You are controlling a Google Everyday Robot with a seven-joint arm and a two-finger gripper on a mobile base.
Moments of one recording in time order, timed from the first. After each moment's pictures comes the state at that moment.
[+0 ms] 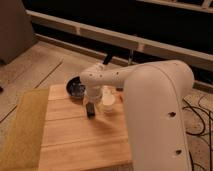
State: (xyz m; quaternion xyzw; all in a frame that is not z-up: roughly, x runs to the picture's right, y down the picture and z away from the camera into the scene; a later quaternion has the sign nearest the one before) arm -0.071 0.110 0.842 -0.22 0.28 0.80 0.48
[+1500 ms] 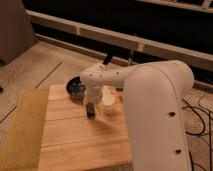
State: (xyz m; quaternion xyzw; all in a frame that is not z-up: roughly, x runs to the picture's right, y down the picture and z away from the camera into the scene) arm -0.072 0.114 0.846 -0.23 0.28 0.79 0.50
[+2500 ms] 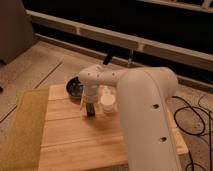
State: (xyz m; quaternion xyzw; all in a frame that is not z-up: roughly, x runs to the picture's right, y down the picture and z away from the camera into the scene) arm -0.088 0.127 0.880 -0.31 0.26 0.65 0.64
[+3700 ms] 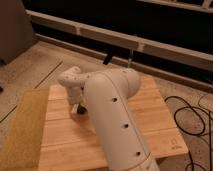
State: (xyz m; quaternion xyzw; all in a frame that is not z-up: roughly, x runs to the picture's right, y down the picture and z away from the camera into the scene) arm -0.209 0.129 0.908 -0.34 0.23 0.52 0.75
